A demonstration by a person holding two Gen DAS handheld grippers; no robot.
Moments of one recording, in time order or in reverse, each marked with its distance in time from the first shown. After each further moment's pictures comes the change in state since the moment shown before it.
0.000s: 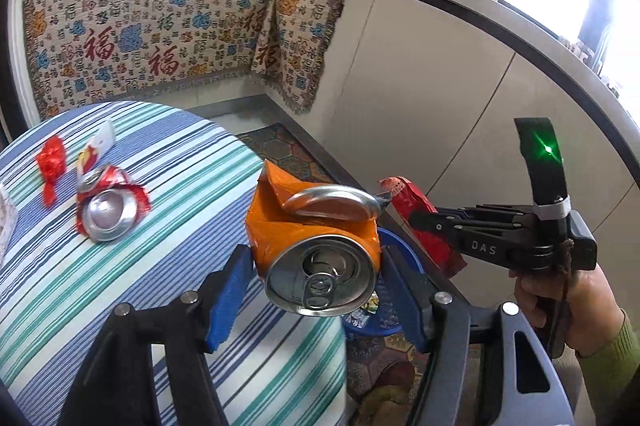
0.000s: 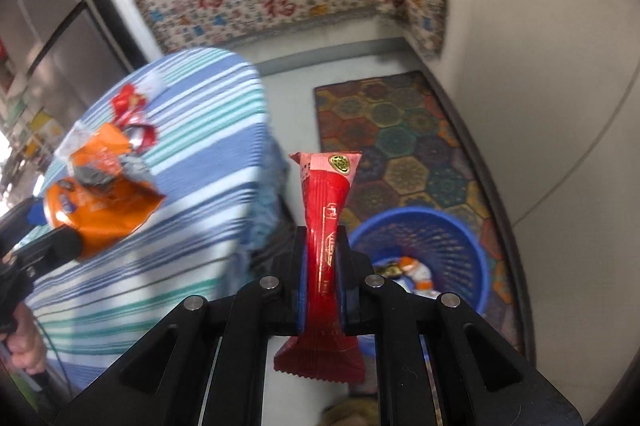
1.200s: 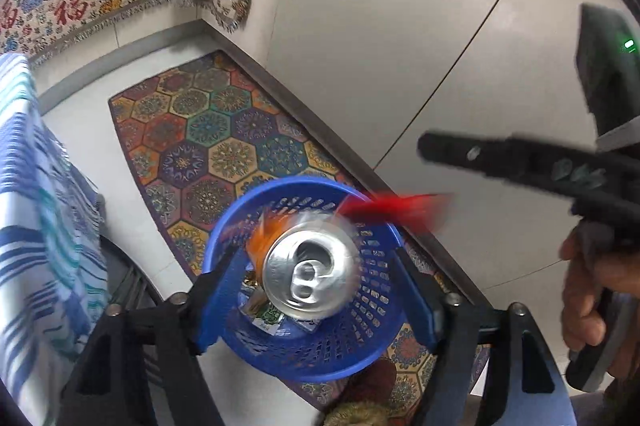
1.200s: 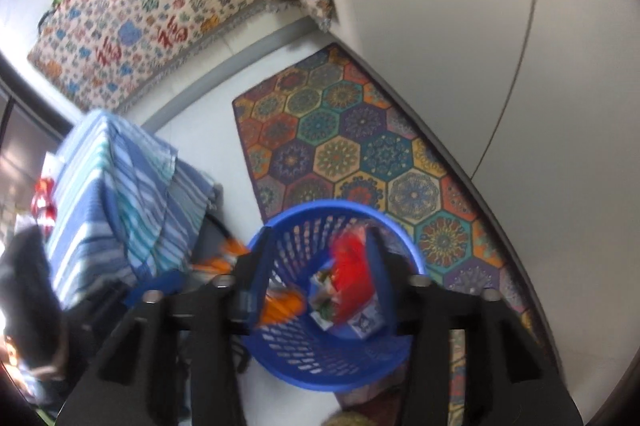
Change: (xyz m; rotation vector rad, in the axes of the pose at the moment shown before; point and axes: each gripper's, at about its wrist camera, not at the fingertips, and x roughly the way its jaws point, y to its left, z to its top) left arm 0.237 -0.083 -0.022 0.052 0.265 -0.081; right arm 0.042 -0.164 -0.019 0.317 -0.003 -0.030
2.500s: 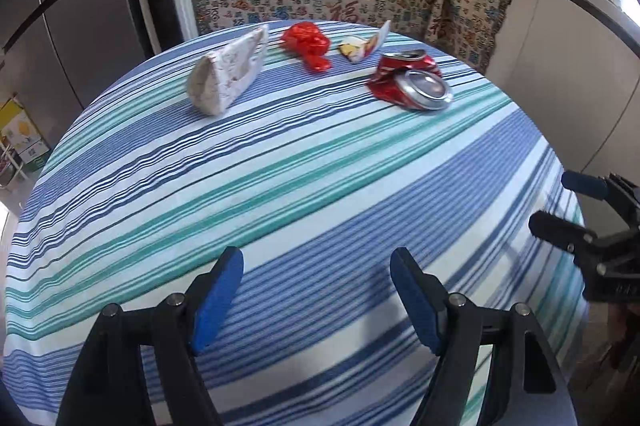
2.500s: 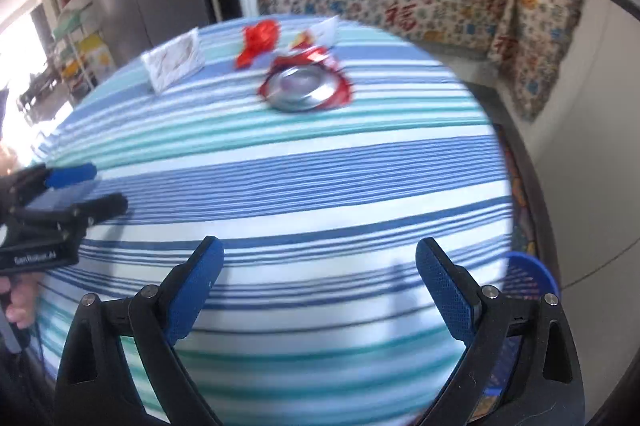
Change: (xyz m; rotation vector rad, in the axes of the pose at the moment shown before) left arm -0.305 0.258 -0.202 -0.327 -0.170 0.527; right arm -0.012 0.344 -0.144 -0.655 -0.030 0.128
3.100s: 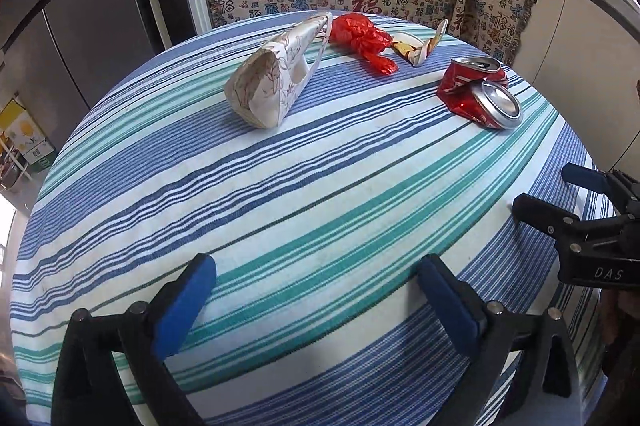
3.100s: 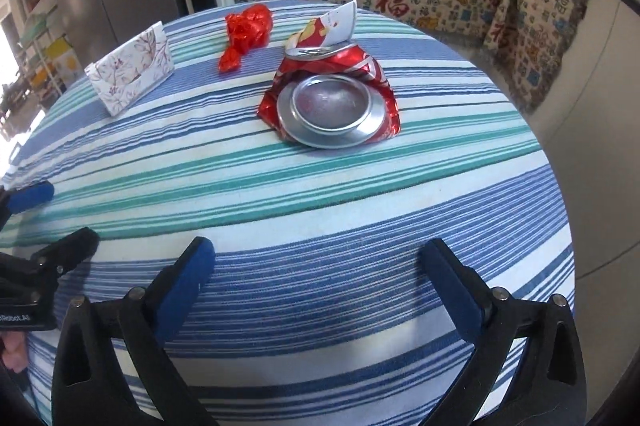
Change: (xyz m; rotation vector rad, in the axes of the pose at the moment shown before) left arm 0.036 0.043 0.028 0.021 0.021 0.005; right arm 0.071 0.028 0.048 0.067 0.036 -0.084
